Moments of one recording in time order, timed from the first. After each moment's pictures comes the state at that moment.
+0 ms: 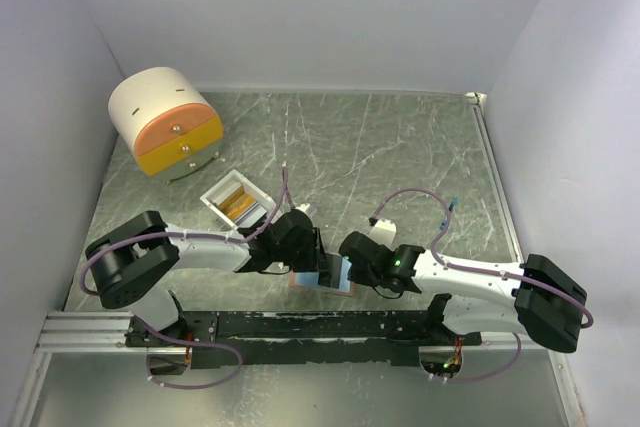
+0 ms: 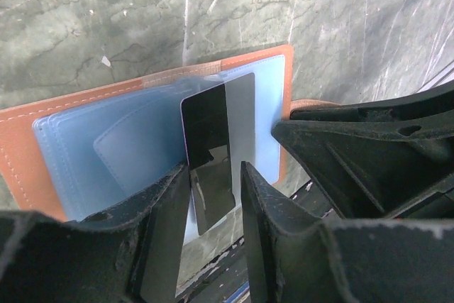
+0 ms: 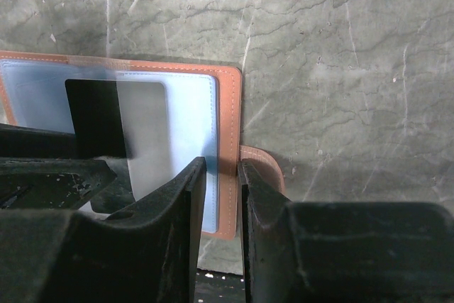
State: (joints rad) left arm -1.05 1.59 0.67 0.14 0.08 -1.00; right arm 1.06 1.14 0.47 -0.44 0.34 1.17
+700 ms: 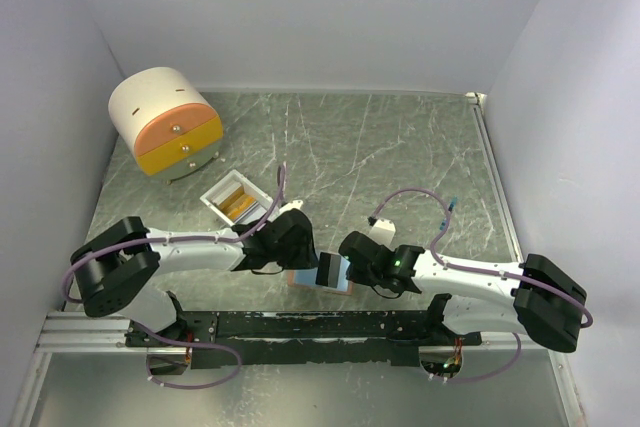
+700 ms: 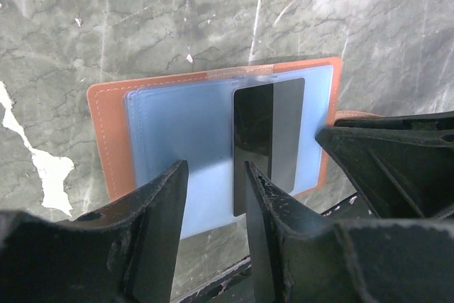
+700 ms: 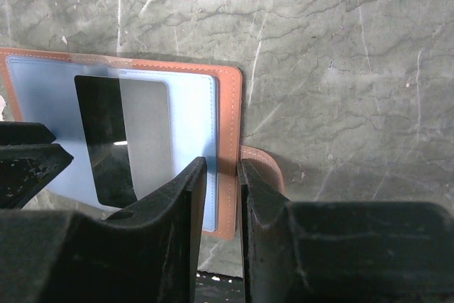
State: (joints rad) left arm -1.06 1.51 0.71 -0.09 -0.09 -0.95; right arm 1.06 1.14 0.46 -0.41 0.34 1.17
